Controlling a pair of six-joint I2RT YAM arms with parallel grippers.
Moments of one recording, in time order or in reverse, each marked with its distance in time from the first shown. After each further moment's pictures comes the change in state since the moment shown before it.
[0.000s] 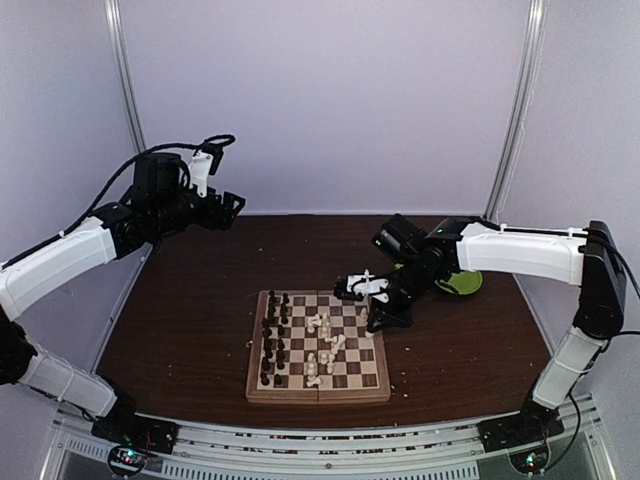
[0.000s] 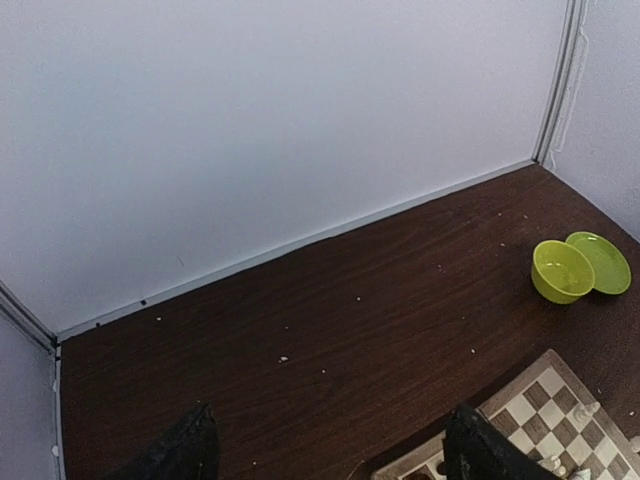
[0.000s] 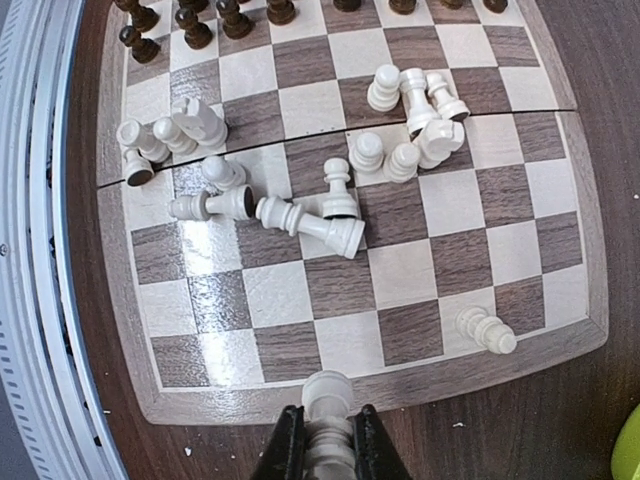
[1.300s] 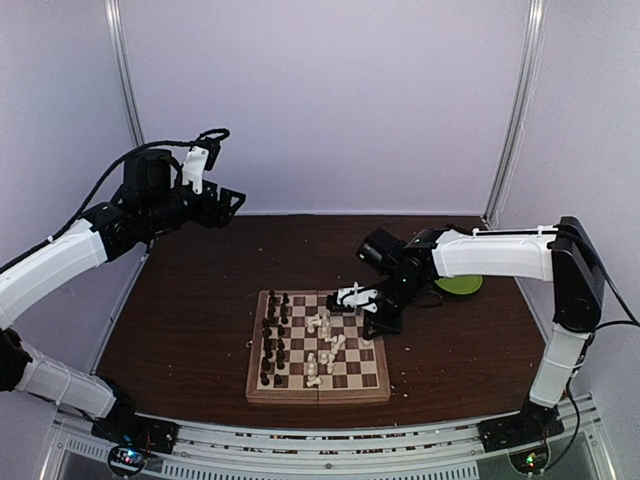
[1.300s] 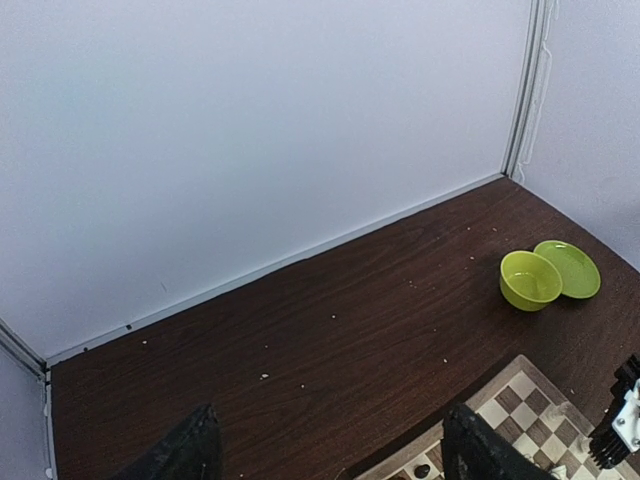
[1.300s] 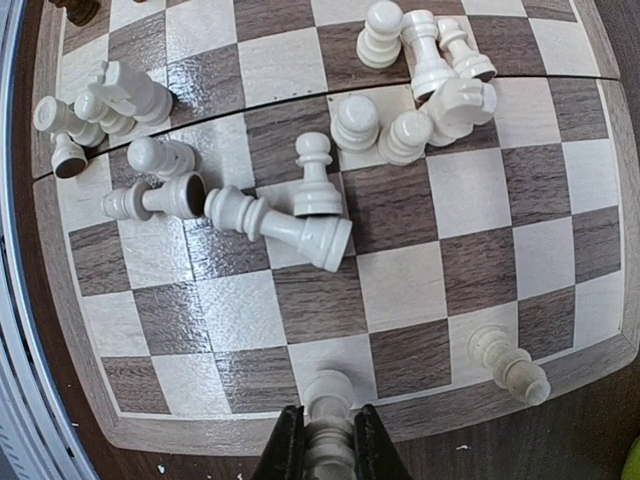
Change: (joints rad) left arm -0.005 -0.053 -0.003 -0.005 0.067 0.003; right arm 0.033 0.132 0.035 0.006 0.080 0.004
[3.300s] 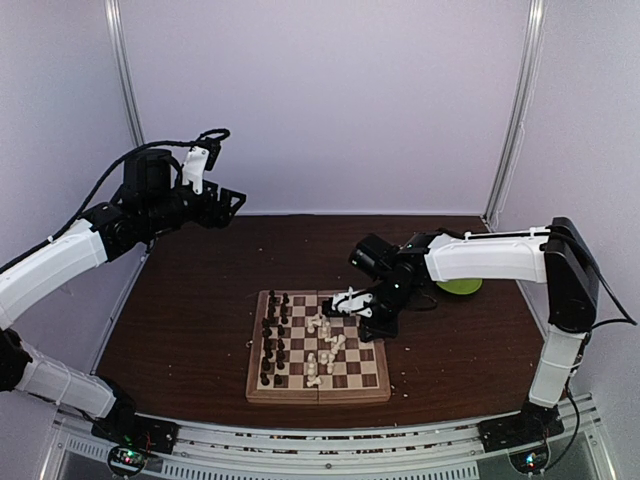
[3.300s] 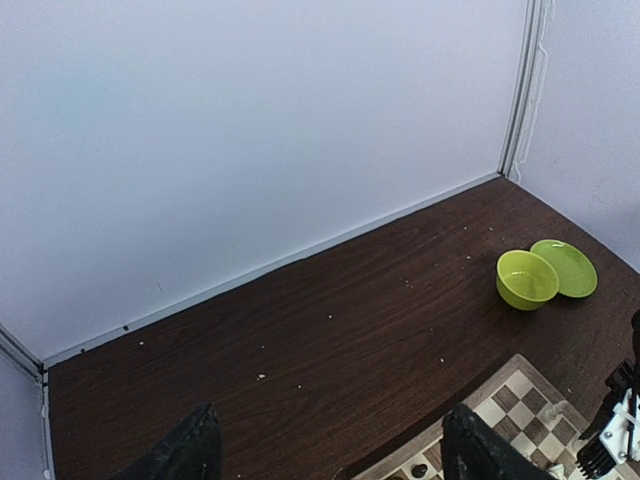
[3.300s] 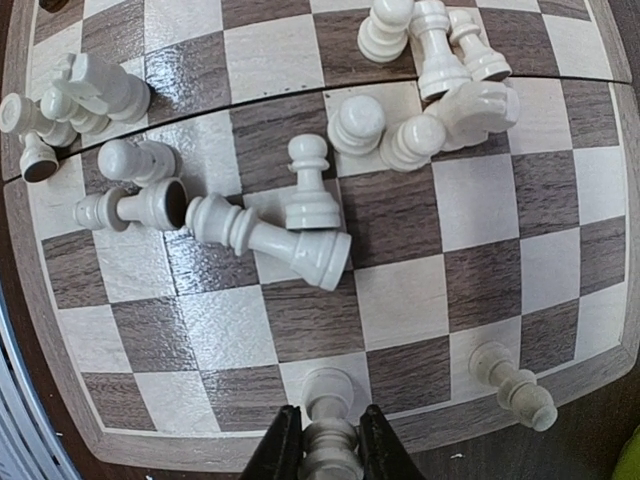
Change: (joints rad) left arm 0.000 0.000 0.000 0.000 0.009 0.006; right arm 0.032 0.032 0.011 0.013 0.061 0.006
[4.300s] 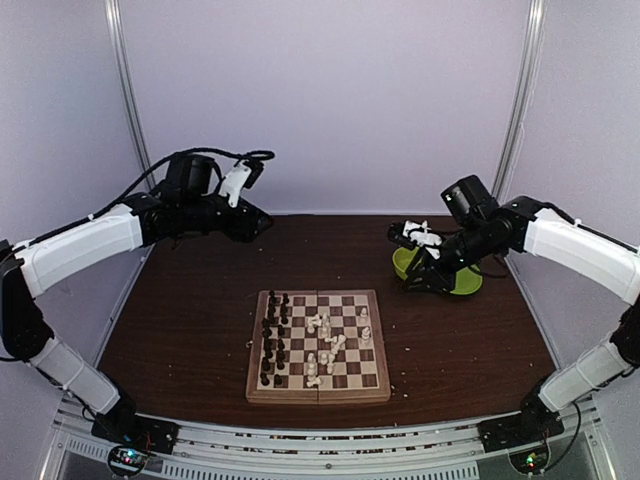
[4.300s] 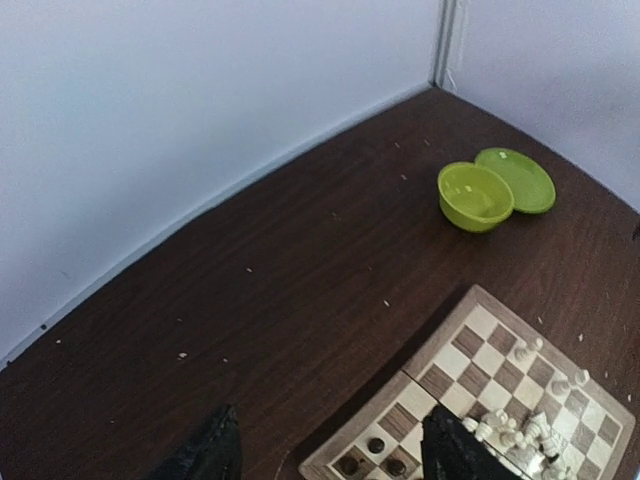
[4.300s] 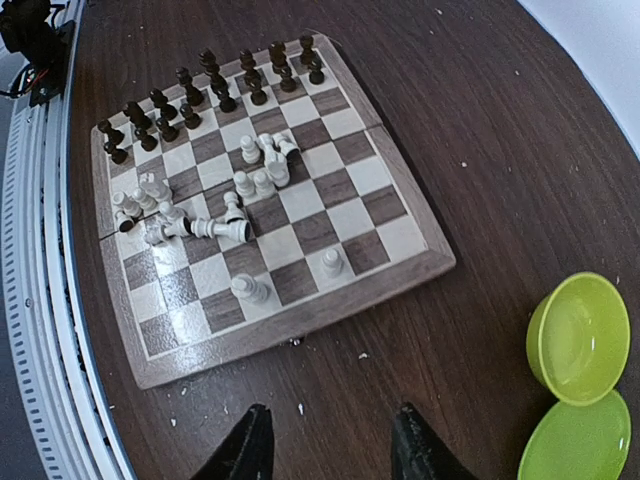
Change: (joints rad) left arm -0.038 0.198 0.108 -0.092 0.140 0.056; right arm -0.274 -0.423 -0.080 -0.034 -0.221 0.010
